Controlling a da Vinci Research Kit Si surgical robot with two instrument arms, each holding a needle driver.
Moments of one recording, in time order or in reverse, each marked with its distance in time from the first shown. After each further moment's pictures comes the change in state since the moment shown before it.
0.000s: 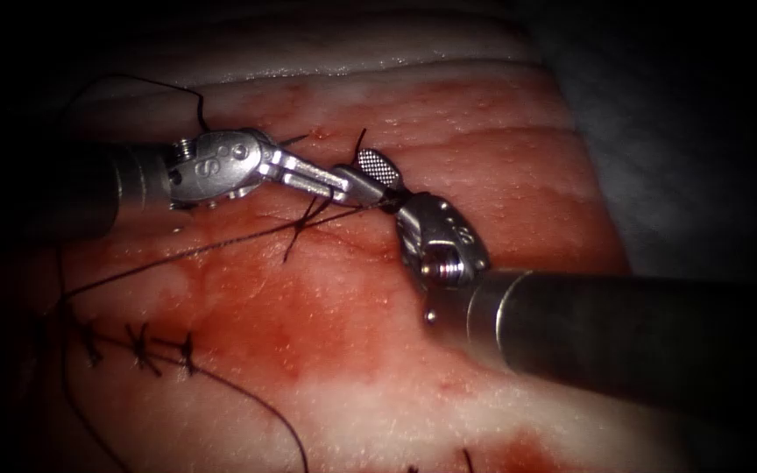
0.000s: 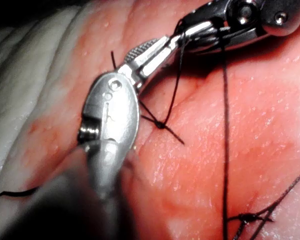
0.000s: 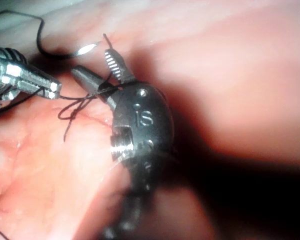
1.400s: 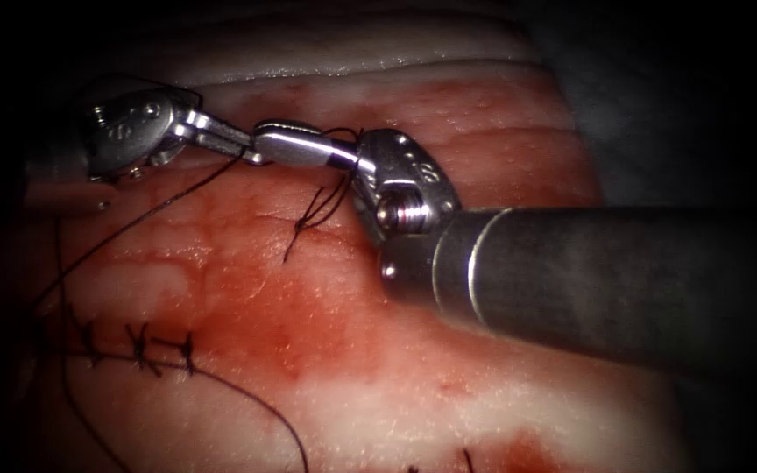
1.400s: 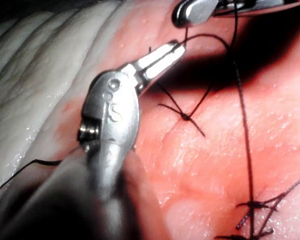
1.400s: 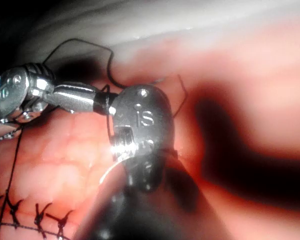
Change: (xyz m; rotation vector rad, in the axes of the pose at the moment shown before) right arm 0.006 -0.010 0.001 0.623 0.020 -0.037; left arm 0.005 0.000 -0.005 -0.016 0.079 0.028
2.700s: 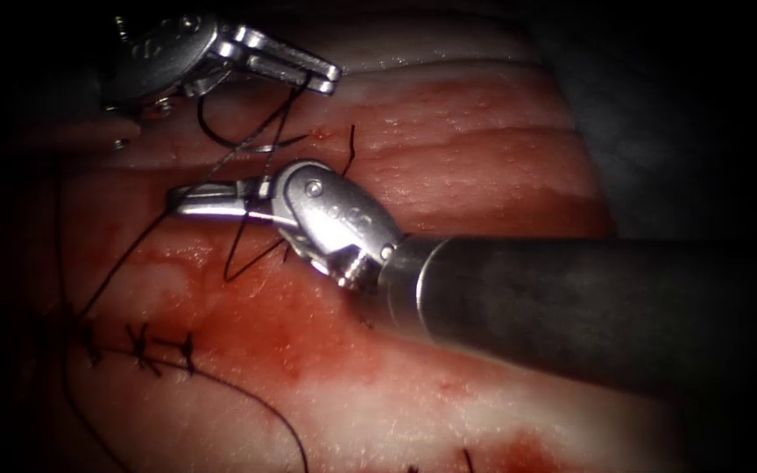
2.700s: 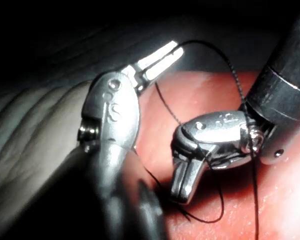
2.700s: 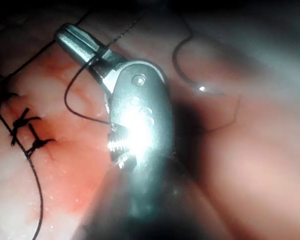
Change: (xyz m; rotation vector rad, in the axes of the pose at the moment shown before) right arm -0.005 -0.003 0.005 0.552 -0.156 -0.451; left arm 0.011 -0.007 0.006 -0.075 0.037 0.044
